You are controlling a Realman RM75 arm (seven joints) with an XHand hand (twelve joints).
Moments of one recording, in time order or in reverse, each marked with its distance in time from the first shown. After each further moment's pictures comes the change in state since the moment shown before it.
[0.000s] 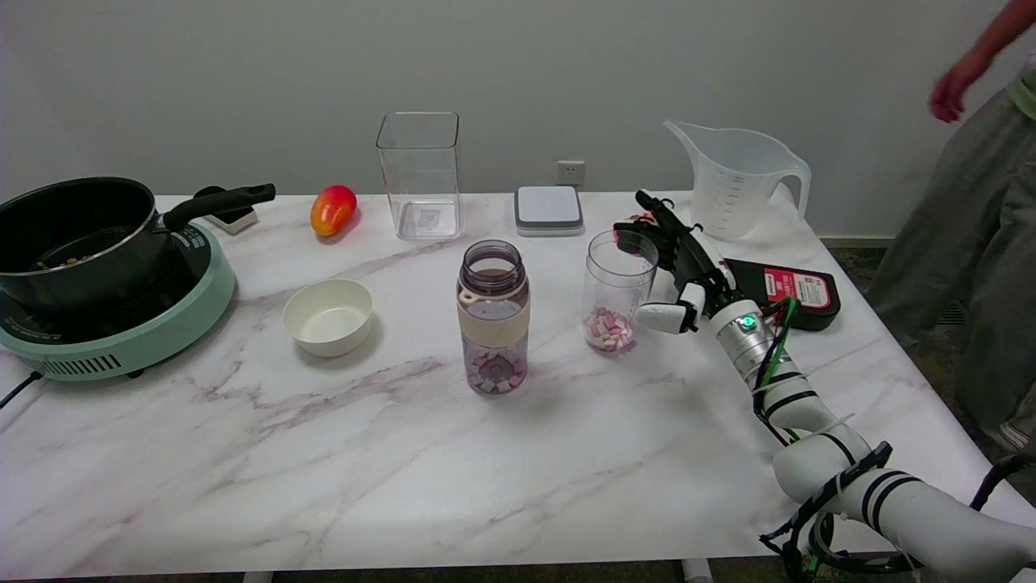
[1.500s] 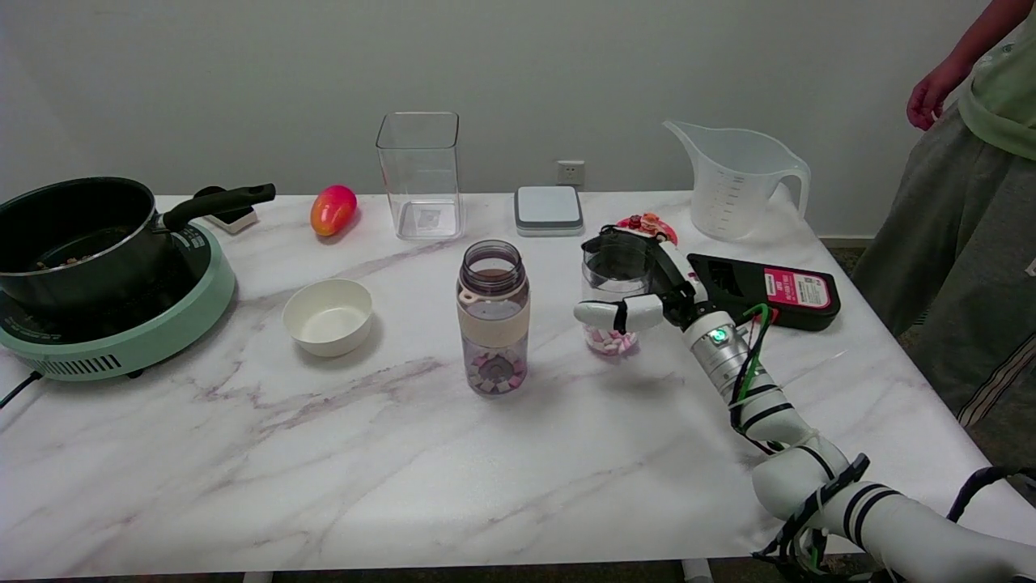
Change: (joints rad) arm -0.017 -0.049 -0.028 0.040 -0.031 0.011 -0.104
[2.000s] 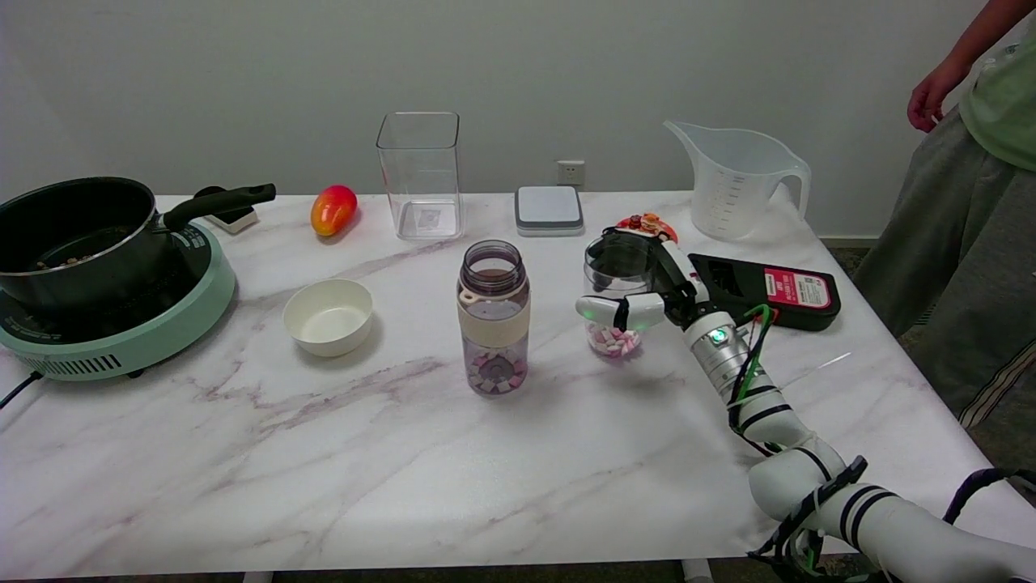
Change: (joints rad) arm -0.001 -0.011 0.002 0.000 0.032 0.000 -0.053
